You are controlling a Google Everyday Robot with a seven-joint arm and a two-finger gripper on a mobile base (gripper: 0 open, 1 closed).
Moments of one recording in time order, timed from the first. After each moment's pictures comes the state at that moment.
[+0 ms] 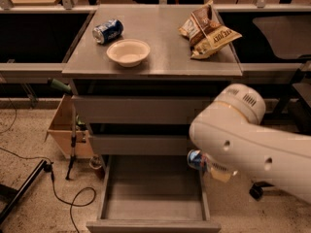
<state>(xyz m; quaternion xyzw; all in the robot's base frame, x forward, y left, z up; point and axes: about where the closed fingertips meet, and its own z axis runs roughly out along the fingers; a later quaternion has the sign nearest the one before) 0.421 -0.190 0.720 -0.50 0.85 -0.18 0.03</state>
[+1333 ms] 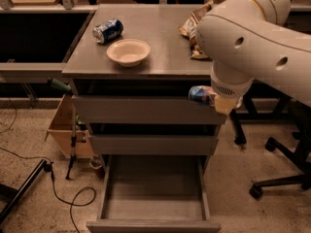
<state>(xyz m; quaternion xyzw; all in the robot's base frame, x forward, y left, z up) 0.531 -0.195 0.864 -0.48 0.85 -0.21 0.10</state>
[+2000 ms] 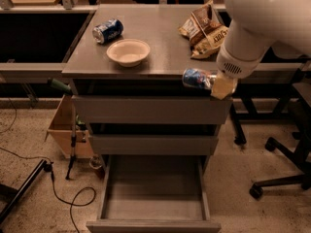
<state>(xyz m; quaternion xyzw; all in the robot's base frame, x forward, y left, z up) 0.556 -0.183 0.889 -0.48 0.86 -0.12 0.16</state>
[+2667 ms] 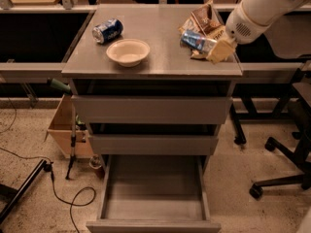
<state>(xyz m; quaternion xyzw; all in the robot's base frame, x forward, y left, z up) 0.644 -0.179 0.929 -0.47 0.84 0.02 0.26</state>
